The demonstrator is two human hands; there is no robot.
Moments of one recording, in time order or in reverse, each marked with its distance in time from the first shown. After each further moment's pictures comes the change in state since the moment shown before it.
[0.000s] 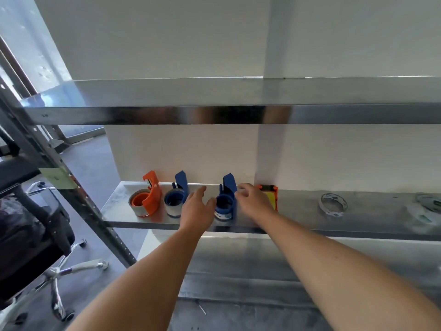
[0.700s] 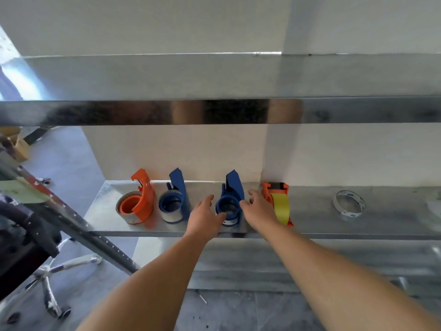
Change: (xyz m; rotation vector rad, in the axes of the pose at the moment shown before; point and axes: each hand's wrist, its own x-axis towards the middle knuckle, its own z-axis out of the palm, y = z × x) left_hand 0.060 -0.033 0.033 0.053 -0.243 -0.075; right_hand 0.056 0.027 0.038 -0.053 0.070 0.213
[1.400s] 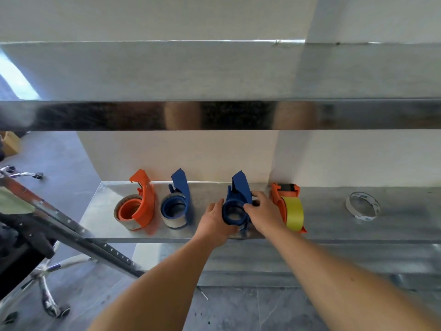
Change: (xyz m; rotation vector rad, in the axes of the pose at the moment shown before) left_hand 0.034 -0.012 0.009 0.101 -0.162 0.071; right_hand 0.029 0.002 0.018 0.052 0.009 0.009
